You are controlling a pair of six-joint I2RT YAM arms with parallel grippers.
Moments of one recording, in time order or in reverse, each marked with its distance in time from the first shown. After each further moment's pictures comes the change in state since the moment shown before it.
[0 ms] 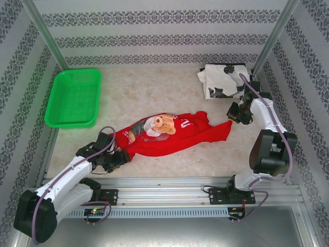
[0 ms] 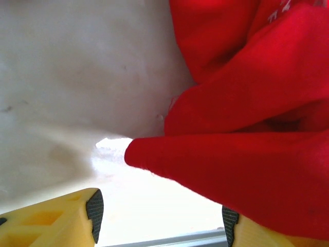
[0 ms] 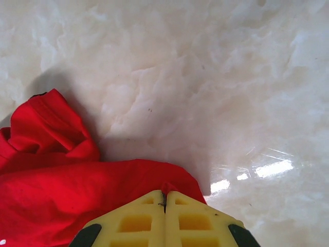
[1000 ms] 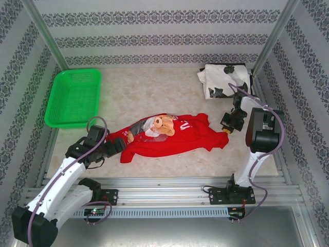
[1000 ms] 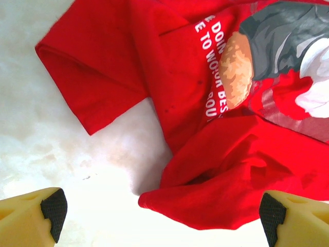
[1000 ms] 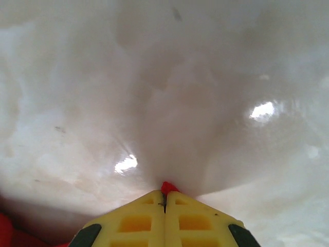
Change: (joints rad) left arm 0.056 -0.106 0.166 -0.128 -0.228 0.074; right arm 0.039 0.304 -0.005 0.023 0.026 0.023
